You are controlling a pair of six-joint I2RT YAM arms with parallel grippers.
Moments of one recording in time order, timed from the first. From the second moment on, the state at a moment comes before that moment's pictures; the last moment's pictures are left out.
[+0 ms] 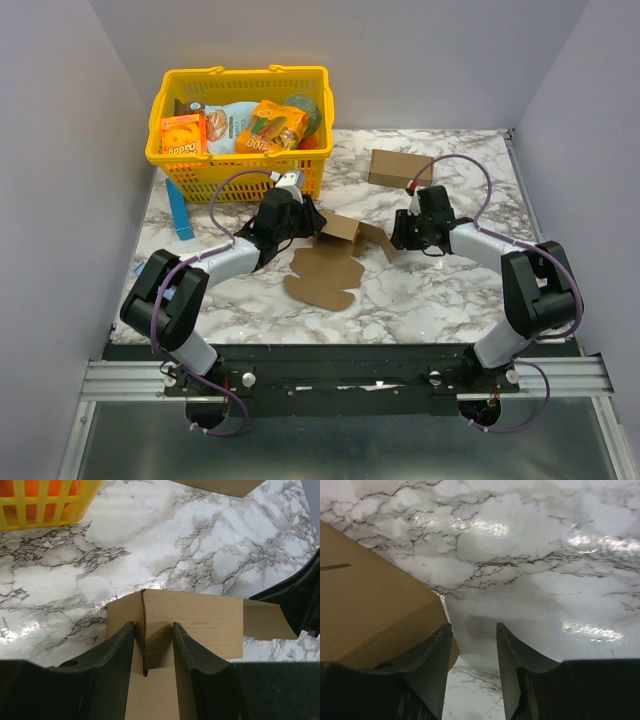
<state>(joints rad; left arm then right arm) -0.52 1.58 0.82 0.32 0.10 -0.53 0.30 1.62 0.88 -0.16 -0.16 0.25</state>
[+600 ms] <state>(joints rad) -0.53 1.58 0.82 0.34 0.10 -0.54 0.35 1.64 0.85 -0.08 -0.44 0.22</state>
